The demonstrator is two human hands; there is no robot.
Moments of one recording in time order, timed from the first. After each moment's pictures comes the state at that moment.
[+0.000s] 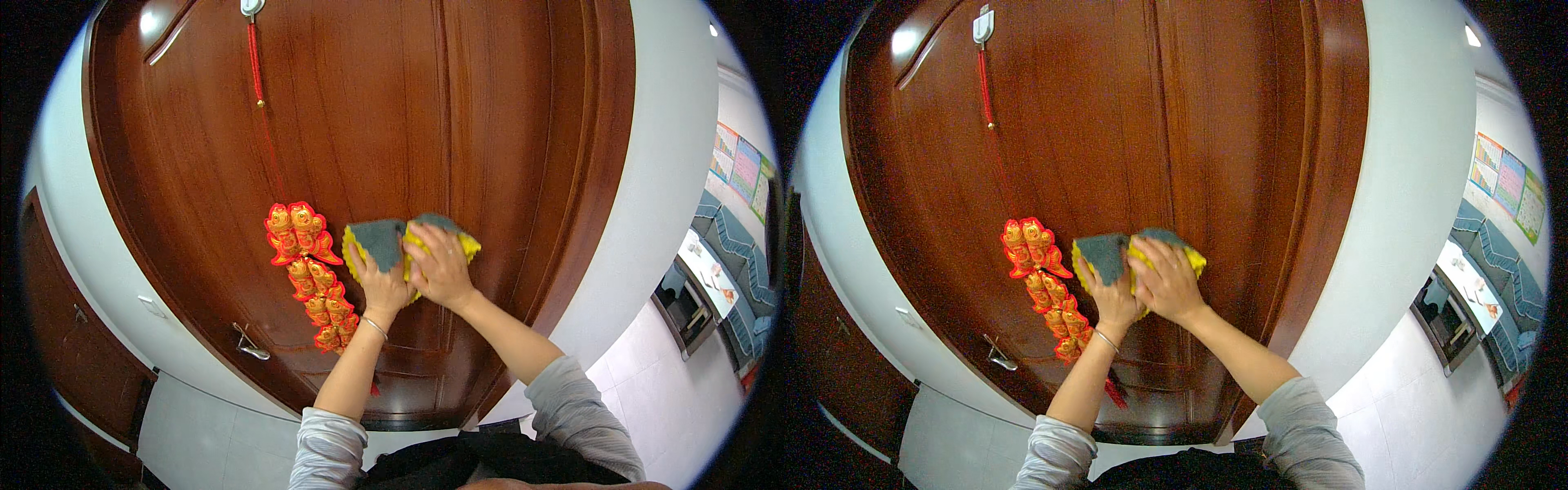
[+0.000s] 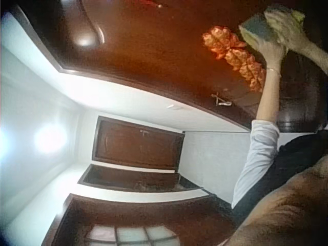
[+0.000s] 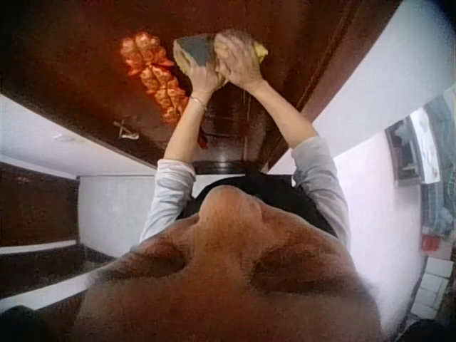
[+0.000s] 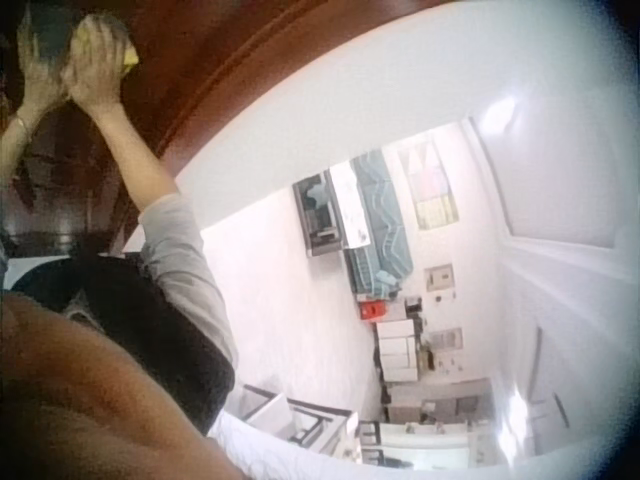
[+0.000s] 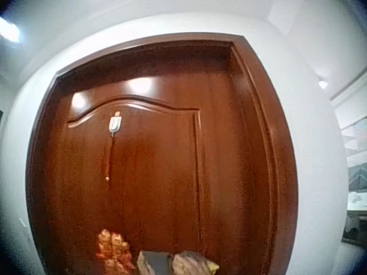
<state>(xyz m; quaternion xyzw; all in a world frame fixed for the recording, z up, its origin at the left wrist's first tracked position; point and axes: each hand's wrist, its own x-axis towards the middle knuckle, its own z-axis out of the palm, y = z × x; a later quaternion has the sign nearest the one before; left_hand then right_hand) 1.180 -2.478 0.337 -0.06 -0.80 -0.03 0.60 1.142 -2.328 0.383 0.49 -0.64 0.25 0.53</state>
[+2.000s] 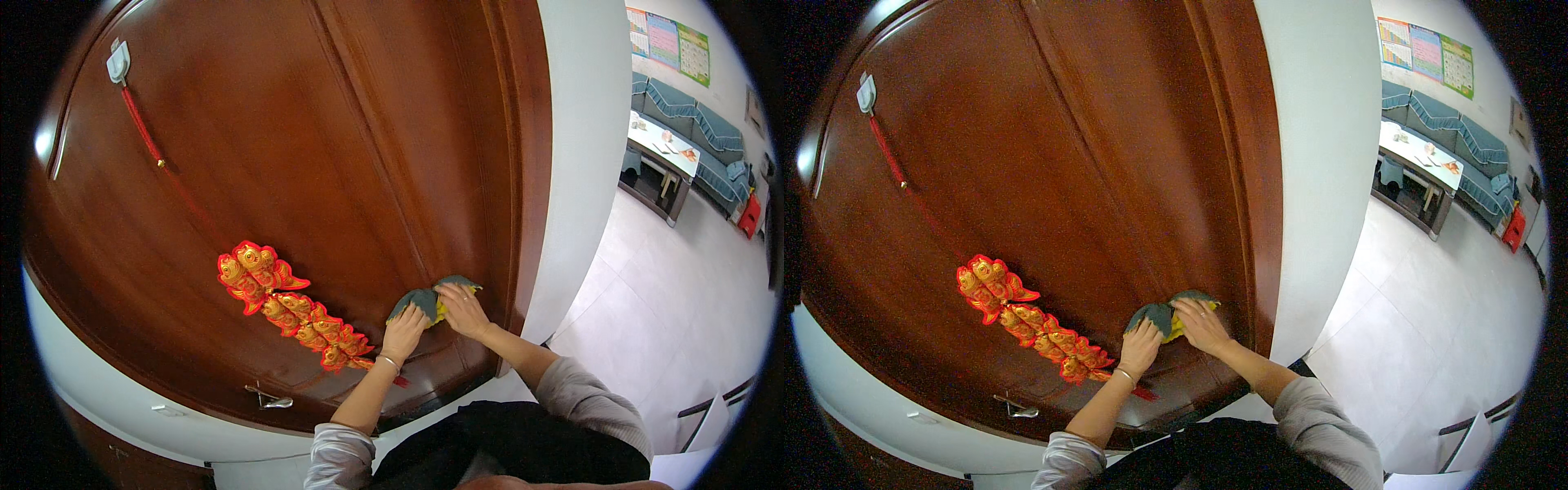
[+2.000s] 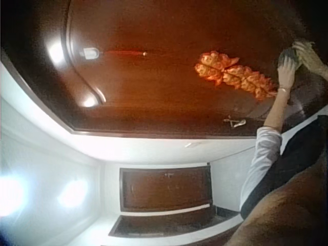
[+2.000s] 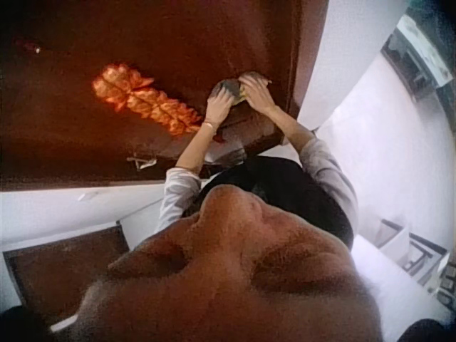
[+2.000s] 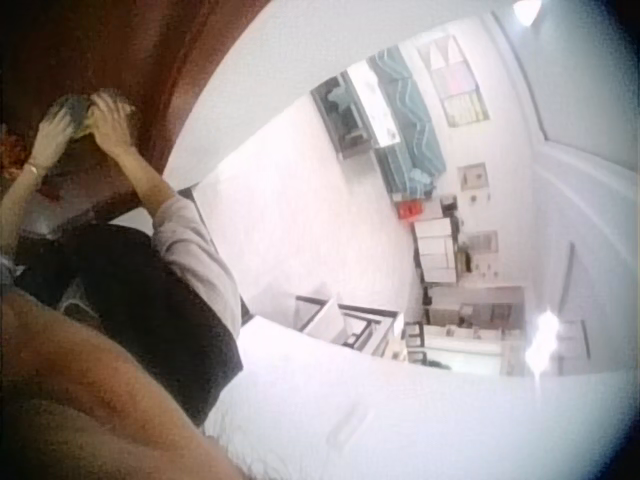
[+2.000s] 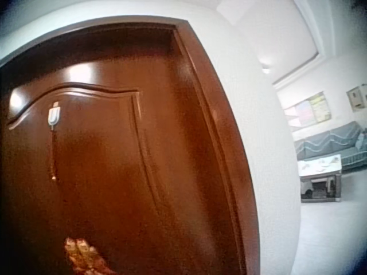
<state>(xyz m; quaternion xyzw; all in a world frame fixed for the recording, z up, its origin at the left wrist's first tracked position) 1.201 -2.501 0.177 -0.38 -0.86 0.05 0.32 1.186 -2.283 0.149 0.30 -0.86 0.28 0.29</state>
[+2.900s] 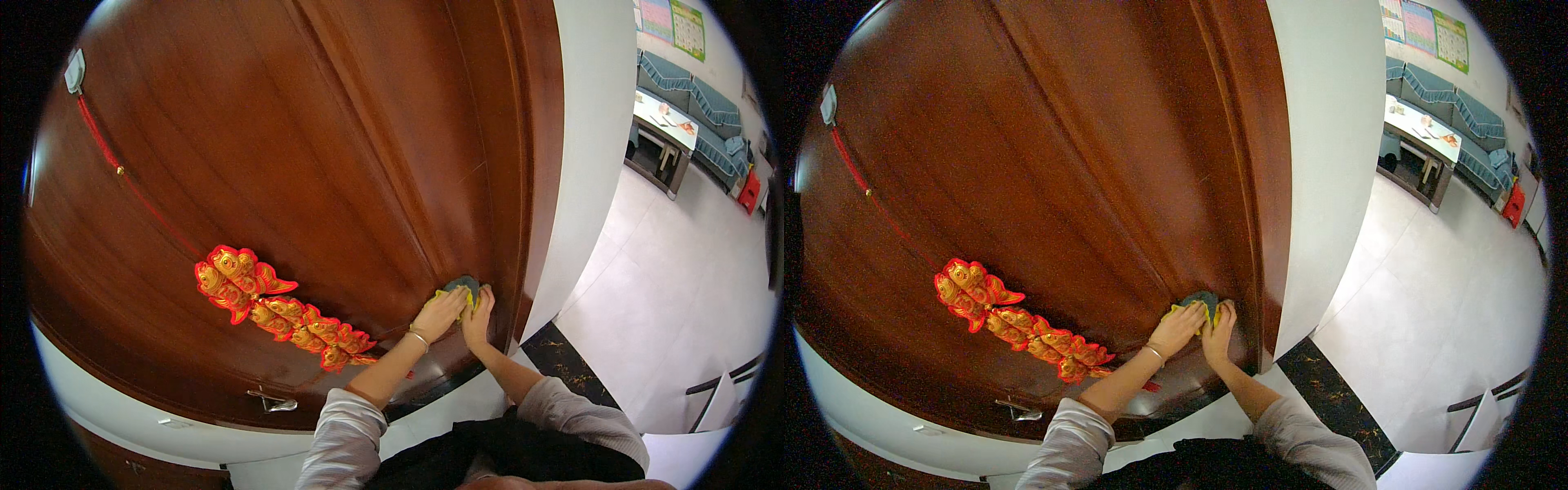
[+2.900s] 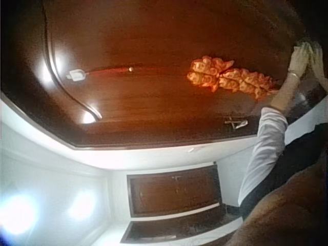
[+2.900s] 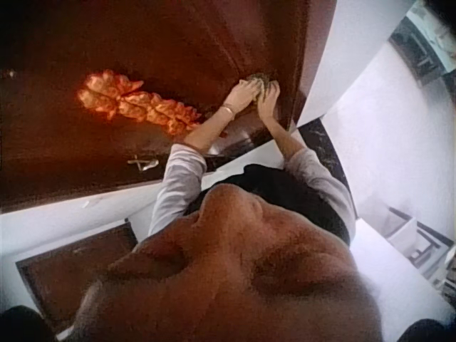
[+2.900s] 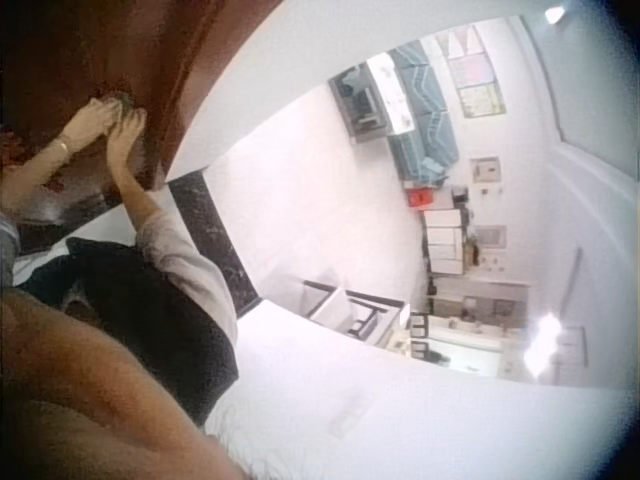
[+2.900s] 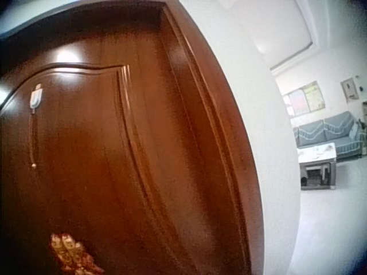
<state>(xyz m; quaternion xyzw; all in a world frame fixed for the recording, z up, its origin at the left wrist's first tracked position) 1.167 -2.448 0.138 -0.50 -0.81 0.24 0.19 1.197 -2.332 0.028 -0.10 -0.74 0.56 0.36</state>
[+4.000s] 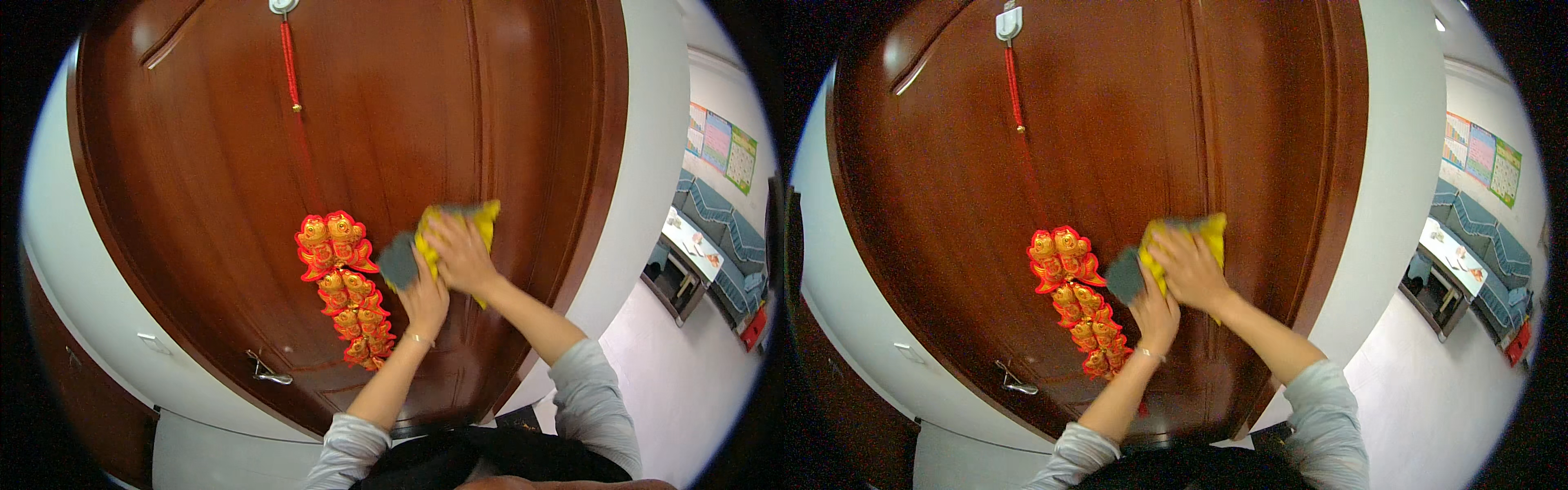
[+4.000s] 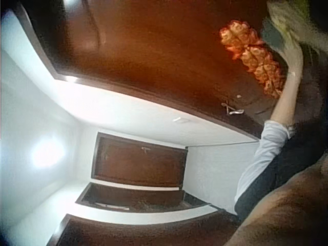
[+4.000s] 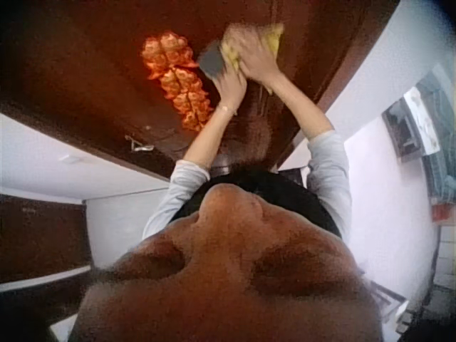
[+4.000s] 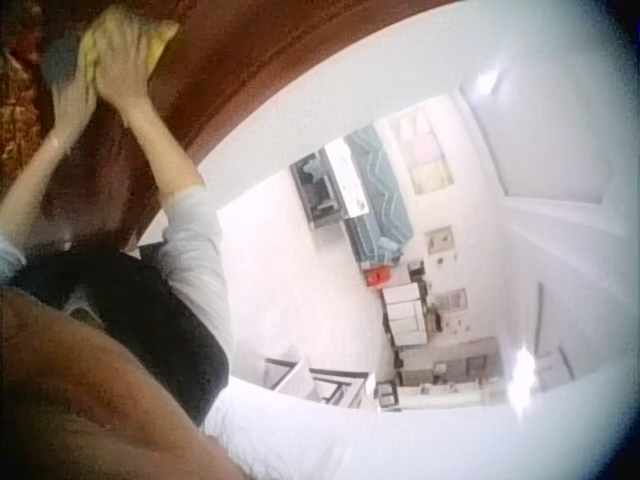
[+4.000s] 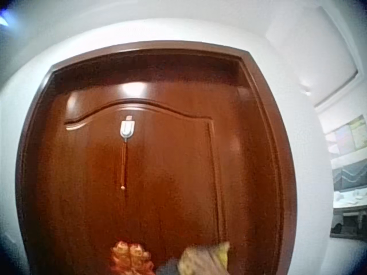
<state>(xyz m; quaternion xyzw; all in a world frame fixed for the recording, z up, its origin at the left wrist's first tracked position) 1.197 -2.473 0.323 -0.04 -0.83 -0.23 0.51 1.160 -2.355 0.402 0.43 -0.73 0.11 0.52</state>
